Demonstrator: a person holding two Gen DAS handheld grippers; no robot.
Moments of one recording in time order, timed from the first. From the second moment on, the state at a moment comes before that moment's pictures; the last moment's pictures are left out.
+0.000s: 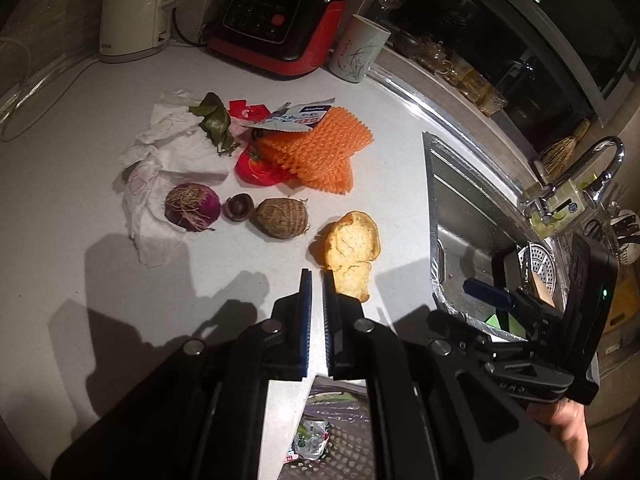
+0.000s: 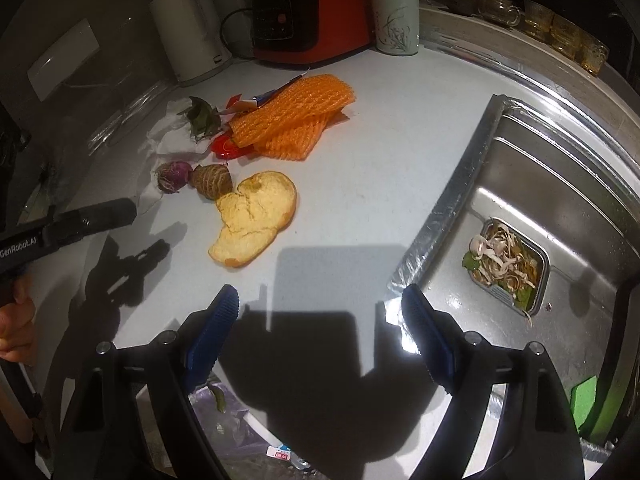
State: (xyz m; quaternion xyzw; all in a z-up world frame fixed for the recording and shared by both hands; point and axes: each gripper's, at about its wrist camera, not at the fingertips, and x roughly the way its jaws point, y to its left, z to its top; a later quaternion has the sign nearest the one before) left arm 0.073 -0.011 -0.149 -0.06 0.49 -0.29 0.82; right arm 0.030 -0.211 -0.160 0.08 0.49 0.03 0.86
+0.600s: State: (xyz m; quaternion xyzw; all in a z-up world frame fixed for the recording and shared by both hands) left arm 0.081 0.027 -0.160 -0.04 0.50 -0.26 0.82; right arm 0.117 -0.180 -0.183 0.04 0.50 0.10 0.86
